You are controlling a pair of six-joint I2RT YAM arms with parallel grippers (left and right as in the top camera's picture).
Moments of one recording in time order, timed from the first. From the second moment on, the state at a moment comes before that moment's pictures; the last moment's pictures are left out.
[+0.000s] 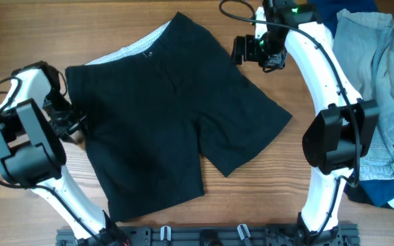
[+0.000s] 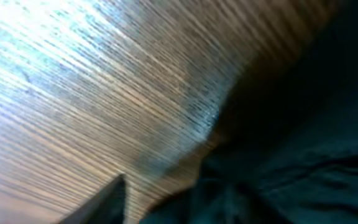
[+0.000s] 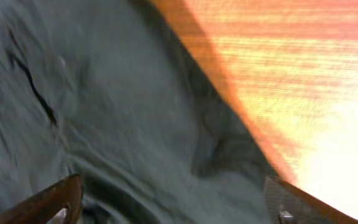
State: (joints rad) left arm 0.36 2.12 1.45 -1.21 0.03 -0.39; right arm 0.22 2.15 2.01 -1.20 -0.23 0.21
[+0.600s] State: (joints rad) left arm 0.29 1.58 1.51 -1.01 0.10 -0.27; right arm 0.33 2.15 1.53 -0.97 -0.23 0.29
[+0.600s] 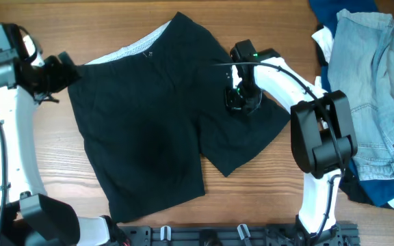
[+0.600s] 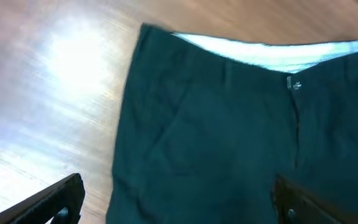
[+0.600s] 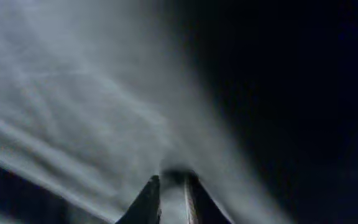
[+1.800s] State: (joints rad) left arm 0.13 1.91 1.51 -0.80 -0.03 -0.15; right arm 0.13 2.31 1.67 -0.37 0.07 0.19
